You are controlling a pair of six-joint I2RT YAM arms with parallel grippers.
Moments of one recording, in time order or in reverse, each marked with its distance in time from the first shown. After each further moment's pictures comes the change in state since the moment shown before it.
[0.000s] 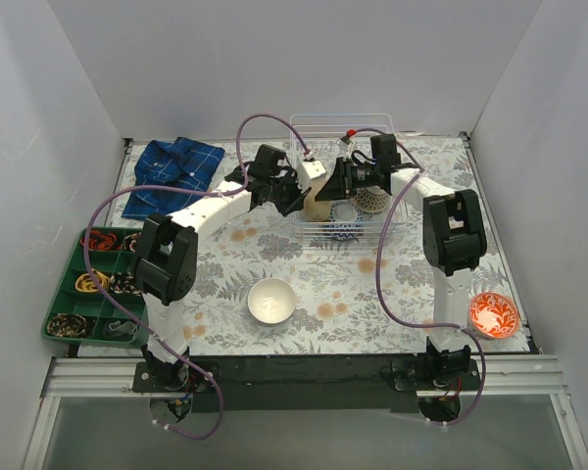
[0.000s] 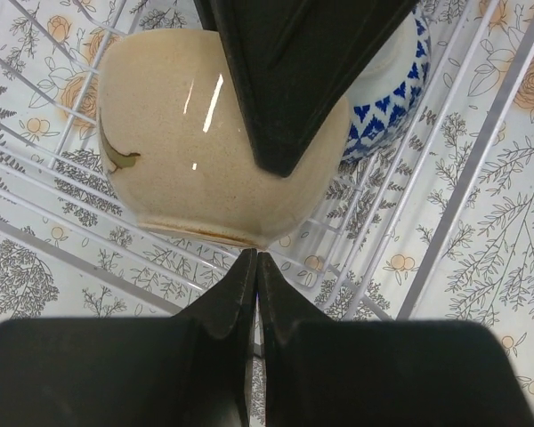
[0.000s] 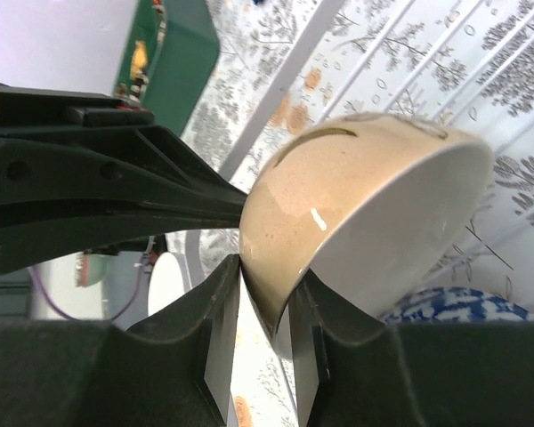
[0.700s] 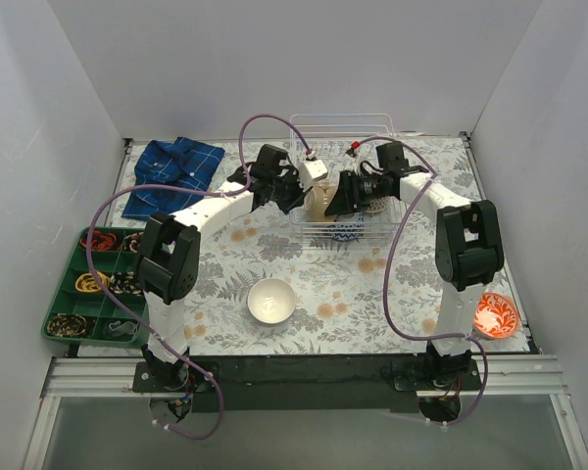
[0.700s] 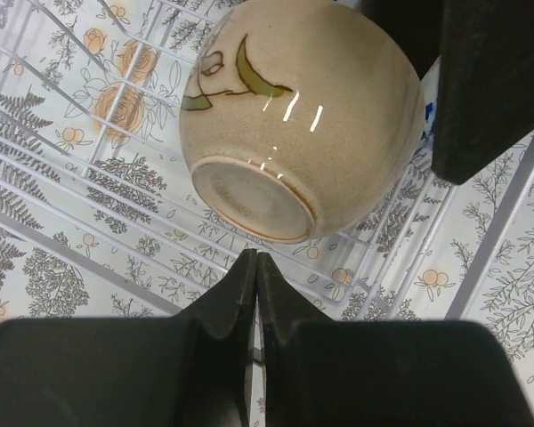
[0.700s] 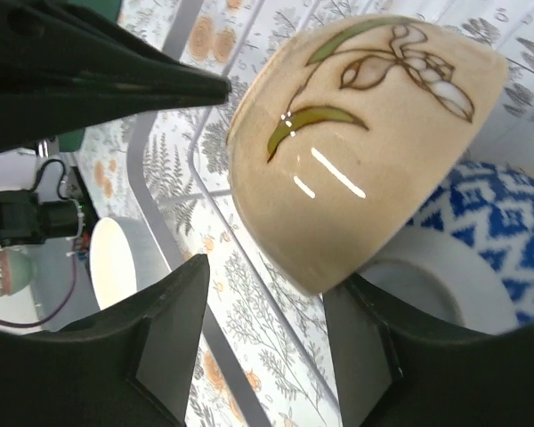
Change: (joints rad) left arm -0.003 0.015 0.002 0.049 -0.050 0.022; right arm 0.002 -0.175 -0.135 -0.274 0.227 -0.244
